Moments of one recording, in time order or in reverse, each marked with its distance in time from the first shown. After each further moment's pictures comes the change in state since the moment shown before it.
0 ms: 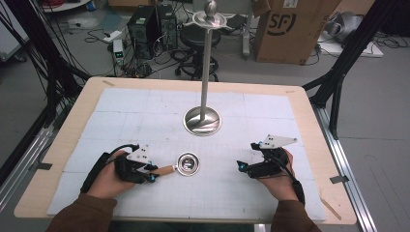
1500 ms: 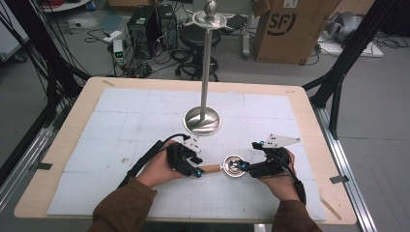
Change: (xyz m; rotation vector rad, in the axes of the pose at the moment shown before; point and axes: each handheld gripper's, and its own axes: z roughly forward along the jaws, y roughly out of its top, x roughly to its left) left arm -0.006 0.102 0.072 -0.045 -0.147 0.034; right arm -0.002 0.000 -0.005 -0.023 0.008 0.014
